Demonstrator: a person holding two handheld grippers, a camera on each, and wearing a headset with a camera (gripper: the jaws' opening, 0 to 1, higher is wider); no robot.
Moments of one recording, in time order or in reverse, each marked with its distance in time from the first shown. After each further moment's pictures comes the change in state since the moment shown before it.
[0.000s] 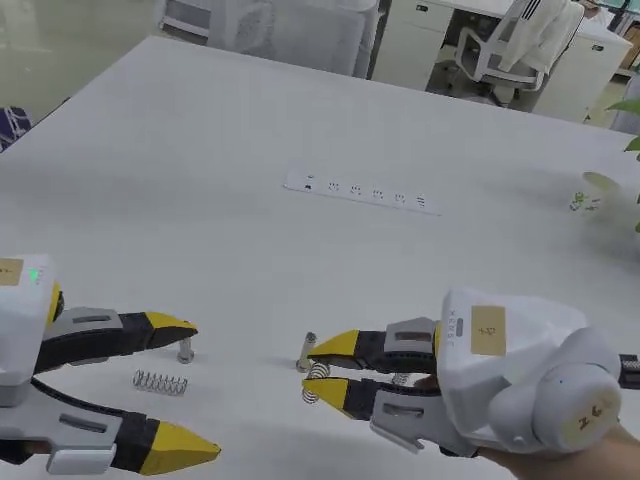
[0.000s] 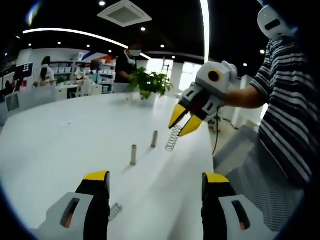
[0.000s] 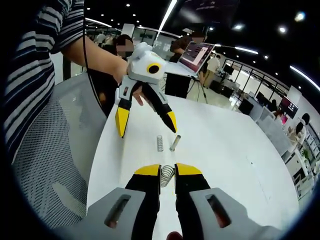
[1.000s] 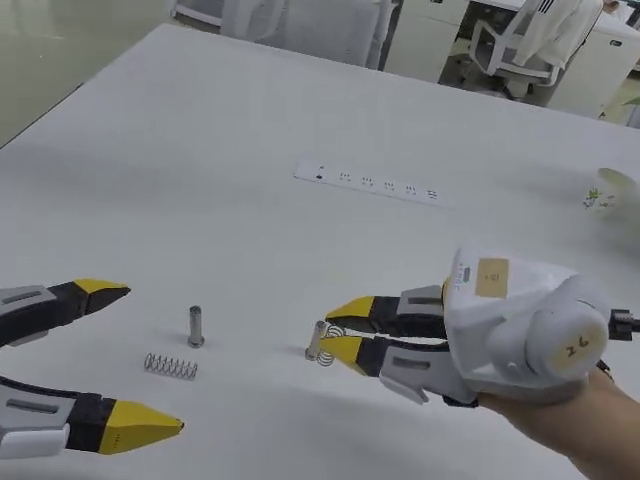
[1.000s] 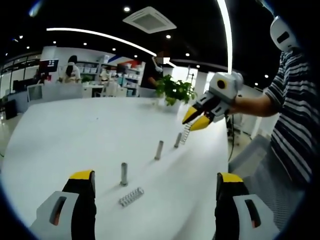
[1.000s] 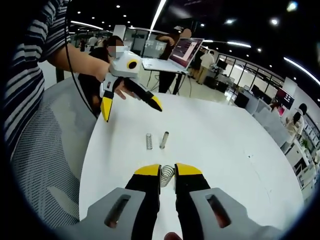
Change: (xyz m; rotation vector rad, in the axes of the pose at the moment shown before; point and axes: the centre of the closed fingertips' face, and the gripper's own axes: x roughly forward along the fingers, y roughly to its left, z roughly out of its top) left arm -0.036 0.031 -0.015 -0.100 -0.063 0.186; right arm 0.009 -0.031 -0.011 0.076 0.011 -0.036
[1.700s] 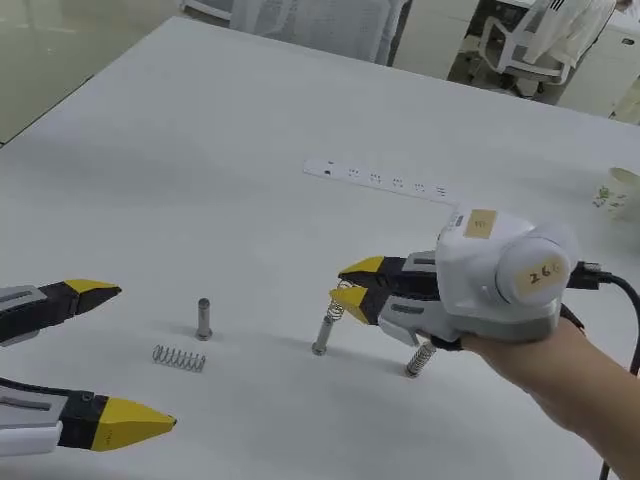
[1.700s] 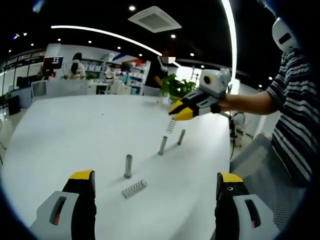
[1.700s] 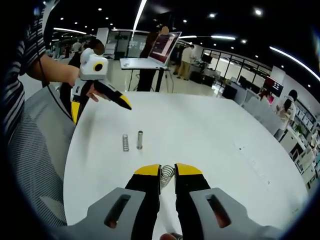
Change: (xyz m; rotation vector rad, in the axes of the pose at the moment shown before) left arm -0.009 0.005 -0.009 -0.024 0.008 0.030; right arm 0.019 -0.046 -0.008 0.094 0.017 -0.091
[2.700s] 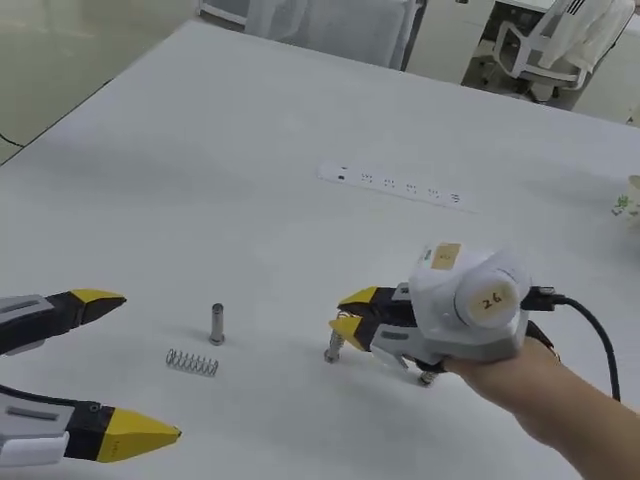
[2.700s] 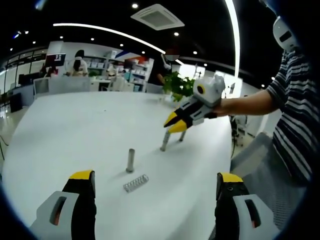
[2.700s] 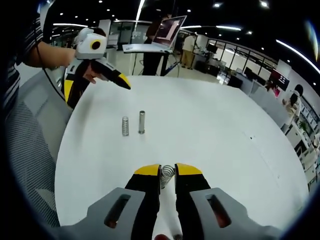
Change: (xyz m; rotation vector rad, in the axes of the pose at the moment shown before) left arm -0.005 0.002 -0.006 -0.014 0.024 0.020; right arm 0.034 0.012 -0.040 -0.012 0.104 0.048
